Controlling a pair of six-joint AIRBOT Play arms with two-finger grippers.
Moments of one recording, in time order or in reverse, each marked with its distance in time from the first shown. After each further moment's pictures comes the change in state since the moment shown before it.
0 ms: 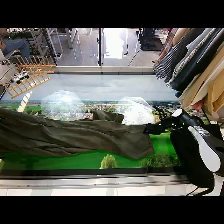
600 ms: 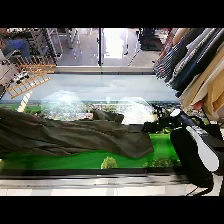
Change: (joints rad) left arm 0.000 0.000 0.000 -0.002 -0.001 0.000; right arm 0.027 -0.006 0.000 0.059 -0.063 -0.033
